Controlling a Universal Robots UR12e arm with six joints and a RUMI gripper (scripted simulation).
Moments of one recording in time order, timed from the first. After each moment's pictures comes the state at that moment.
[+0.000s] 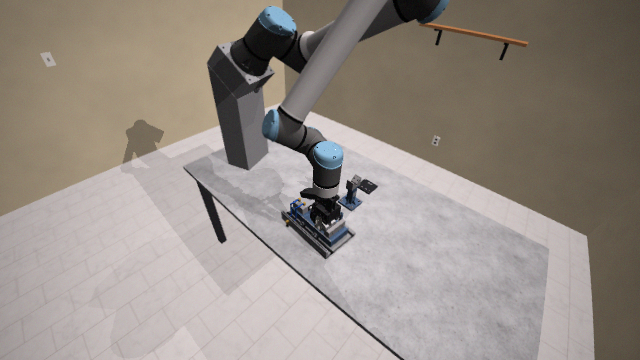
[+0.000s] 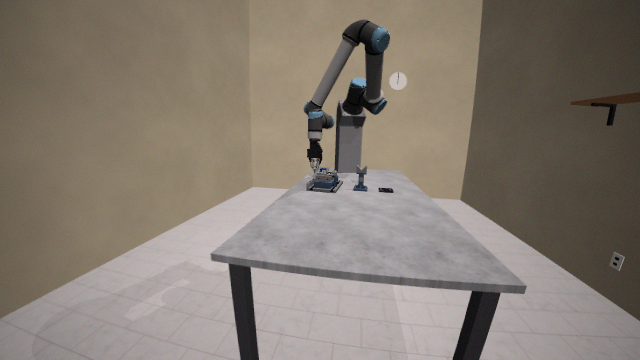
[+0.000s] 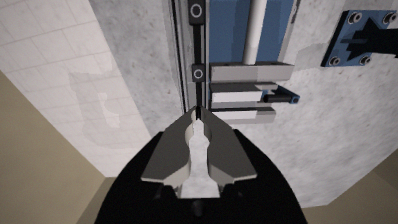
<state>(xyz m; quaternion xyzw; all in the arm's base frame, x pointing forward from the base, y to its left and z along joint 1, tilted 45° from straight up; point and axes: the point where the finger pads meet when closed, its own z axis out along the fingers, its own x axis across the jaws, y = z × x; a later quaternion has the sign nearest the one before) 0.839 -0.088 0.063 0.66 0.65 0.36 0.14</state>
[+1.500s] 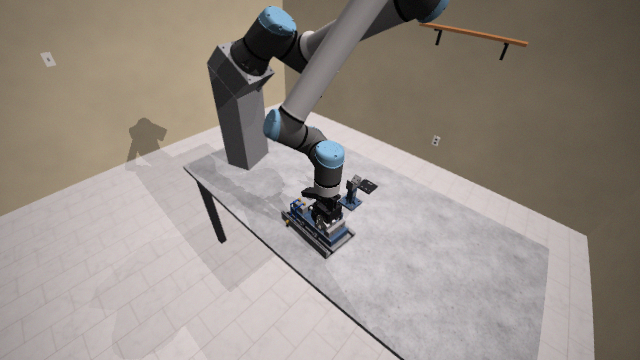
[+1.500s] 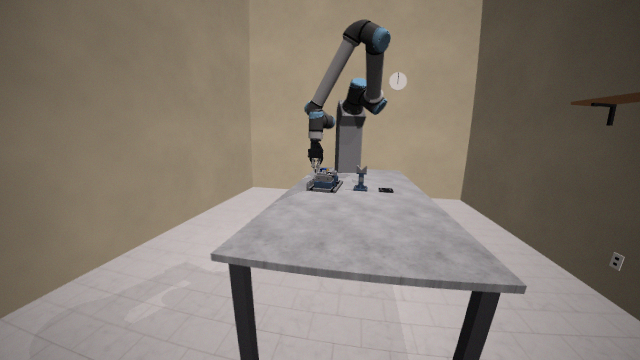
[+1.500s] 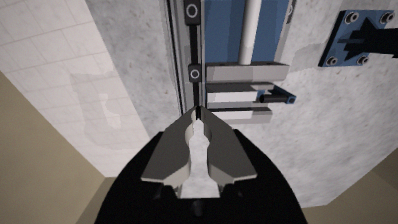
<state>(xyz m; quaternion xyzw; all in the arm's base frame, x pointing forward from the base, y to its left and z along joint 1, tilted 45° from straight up) 0.838 -0.082 0.065 0.66 0.65 0.36 0.14</state>
